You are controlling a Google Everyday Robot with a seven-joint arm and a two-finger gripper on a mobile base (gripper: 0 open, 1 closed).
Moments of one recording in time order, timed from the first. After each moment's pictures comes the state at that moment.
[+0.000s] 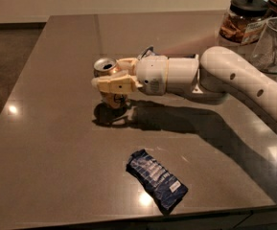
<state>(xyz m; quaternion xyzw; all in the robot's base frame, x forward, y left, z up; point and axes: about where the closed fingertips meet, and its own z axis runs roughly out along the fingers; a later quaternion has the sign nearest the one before) 0.551 0.060 0.922 -0.44 0.59 0.44 0.51</state>
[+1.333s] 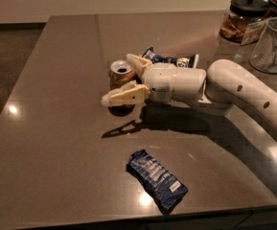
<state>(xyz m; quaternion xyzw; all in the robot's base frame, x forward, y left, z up) 0.554 0.040 0.910 -0.43 0.58 0.43 0.55</state>
